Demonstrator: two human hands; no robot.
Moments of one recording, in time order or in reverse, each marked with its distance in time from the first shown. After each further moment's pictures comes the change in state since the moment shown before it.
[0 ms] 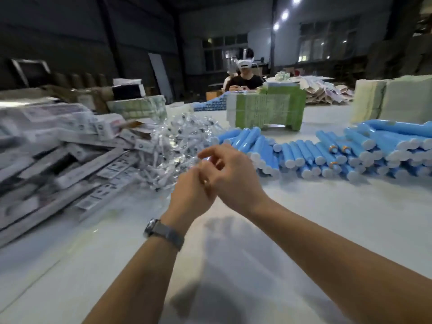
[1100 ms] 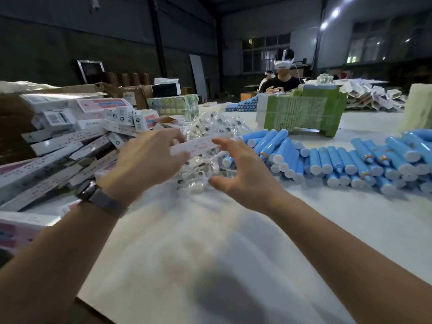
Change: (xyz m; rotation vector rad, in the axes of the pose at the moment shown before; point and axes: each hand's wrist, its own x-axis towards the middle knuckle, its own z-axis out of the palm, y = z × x) left_hand 0.000 -0.004 -0.114 0.489 0.075 -0.022; right_hand 0.002 0.004 -0.009 -0.033 -0.308 -0.160
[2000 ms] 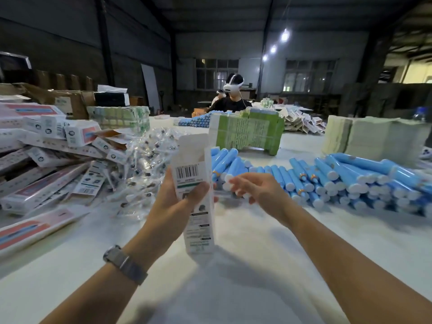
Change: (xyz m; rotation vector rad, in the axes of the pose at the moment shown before) left_hand -0.019 0.083 0.099 -1.436 -0.090 -0.007; right_hand -0.024 0.094 -0.080 0.236 0.054 0.381
